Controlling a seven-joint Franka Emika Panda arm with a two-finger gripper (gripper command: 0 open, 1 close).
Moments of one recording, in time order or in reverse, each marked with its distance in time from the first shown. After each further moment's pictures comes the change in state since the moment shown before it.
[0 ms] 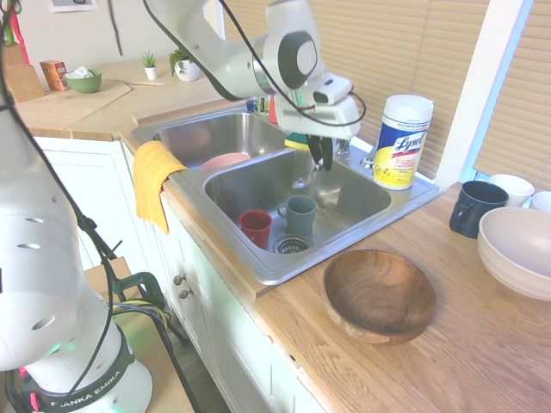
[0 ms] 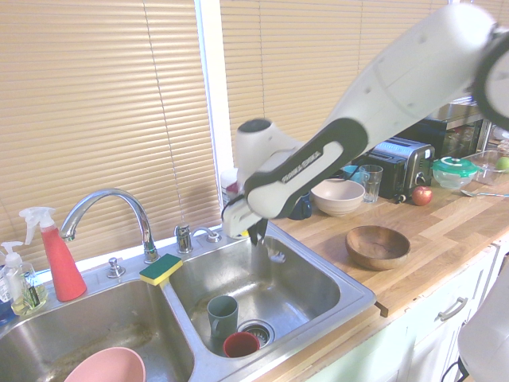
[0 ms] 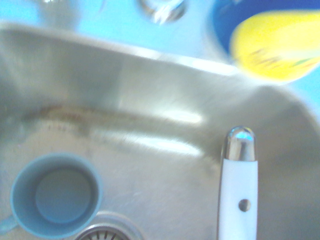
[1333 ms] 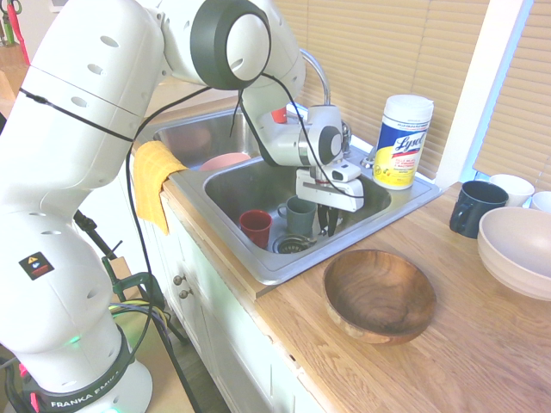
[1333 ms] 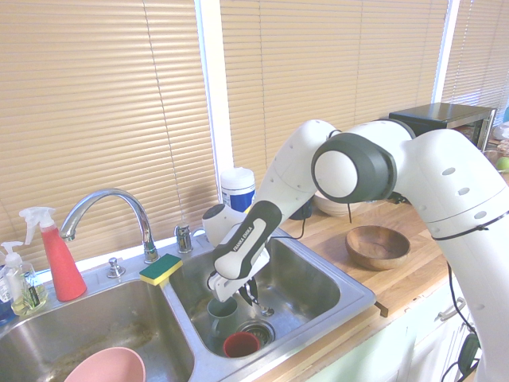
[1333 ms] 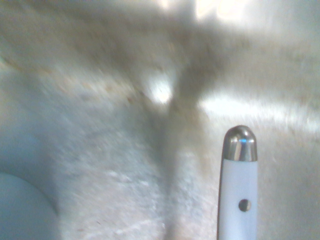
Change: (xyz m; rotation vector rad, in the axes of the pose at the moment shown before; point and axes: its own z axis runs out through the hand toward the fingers) arm -0.001 -0.060 0.224 -0.260 -0.188 -0.012
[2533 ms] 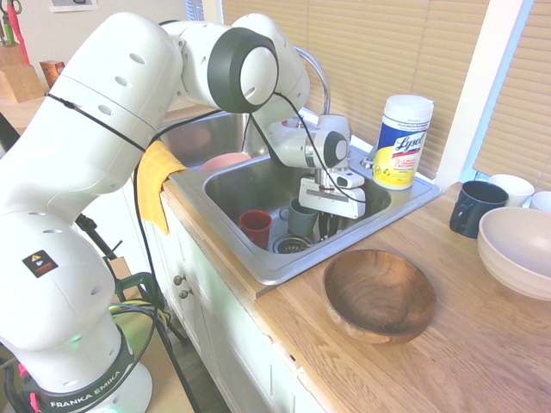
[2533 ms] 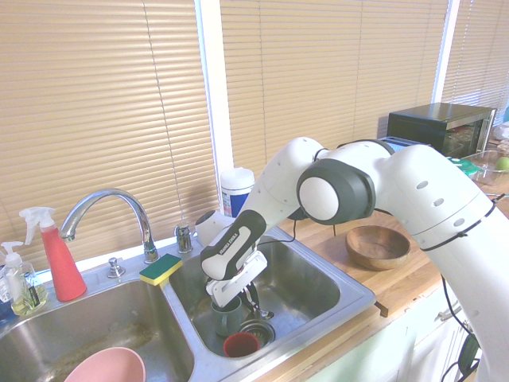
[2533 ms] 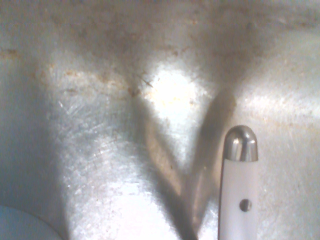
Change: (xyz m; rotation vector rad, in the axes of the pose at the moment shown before) arm 0.013 -0.025 0.020 -0.101 -0.077 -0.006
